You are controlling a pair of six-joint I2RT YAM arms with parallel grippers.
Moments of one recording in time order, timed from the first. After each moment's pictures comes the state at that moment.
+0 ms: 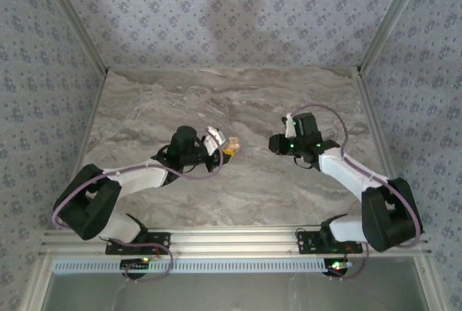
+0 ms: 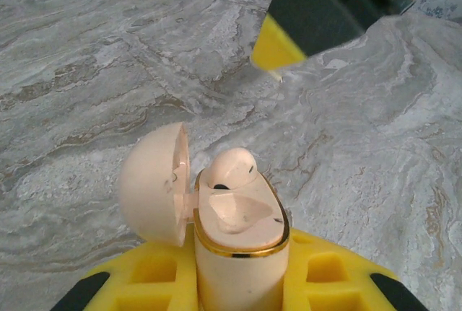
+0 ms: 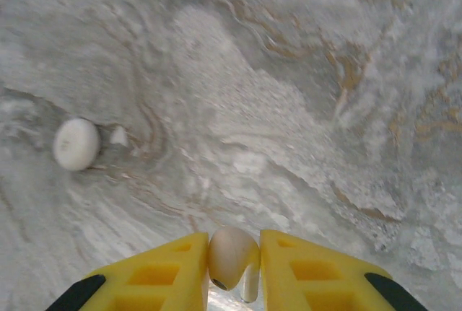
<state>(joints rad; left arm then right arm) -0.66 1.44 0.60 0.41 0.49 0.14 0.35 1.29 0.71 -0.19 -0.30 0.39</state>
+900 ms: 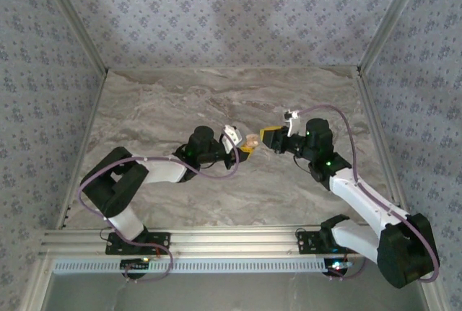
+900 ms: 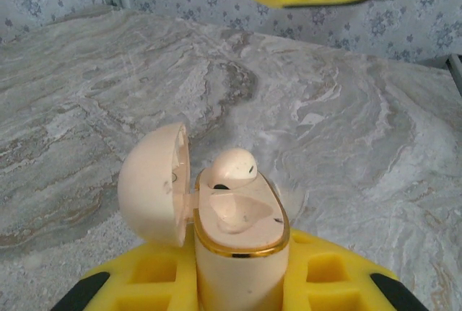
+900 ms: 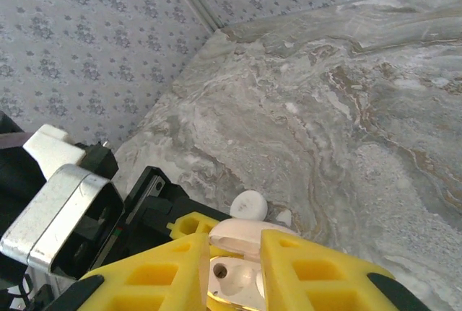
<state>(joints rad) -0.77 1.66 0.70 0.68 0.48 0.06 0.40 1.05 0.58 0.19 -0.51 0.43</state>
